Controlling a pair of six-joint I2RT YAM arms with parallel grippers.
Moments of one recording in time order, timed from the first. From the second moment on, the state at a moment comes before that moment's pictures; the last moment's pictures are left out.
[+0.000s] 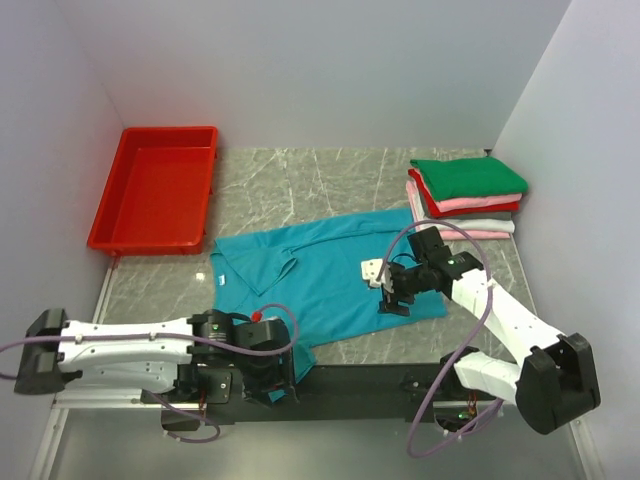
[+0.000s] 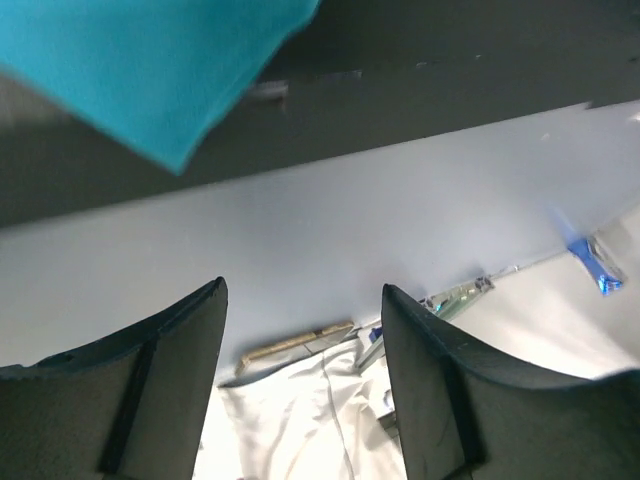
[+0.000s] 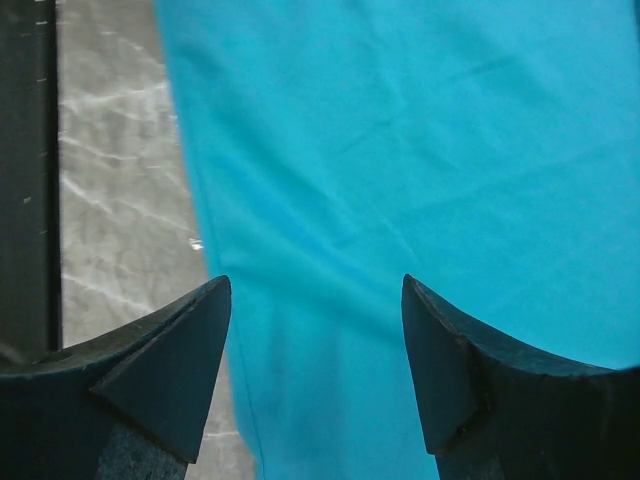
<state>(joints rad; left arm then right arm) -1.38 0.96 0.63 -0.79 0.21 -1.56 0.38 1.12 0.71 -0.73 -0.70 -1.14</state>
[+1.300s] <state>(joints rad) -1.37 0.98 0.48 -0.77 0.01 -1.92 0.03 1.04 0.73 -0.86 -0.71 -1.31</state>
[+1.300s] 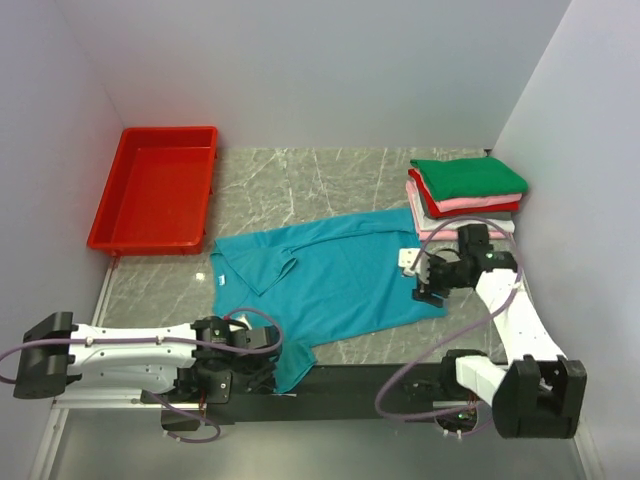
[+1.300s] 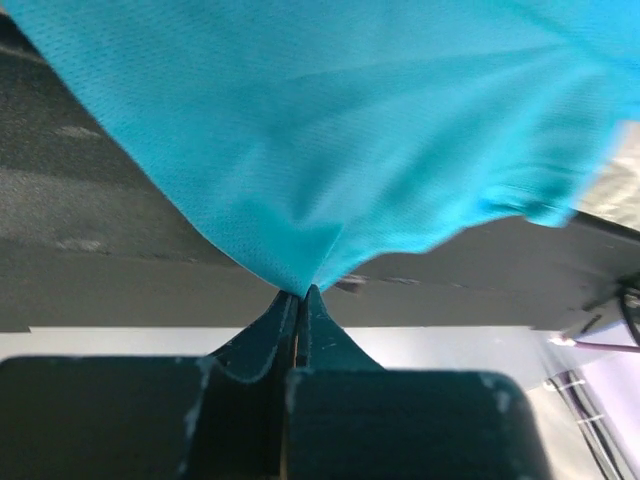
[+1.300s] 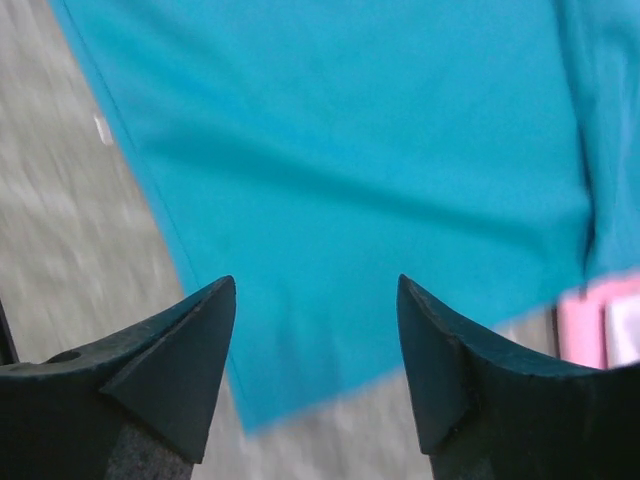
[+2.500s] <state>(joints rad) -1.05 0.81 0.59 -0.86 -0.06 -1.64 -0.25 1.47 0.77 -1.10 -0.45 -1.89</state>
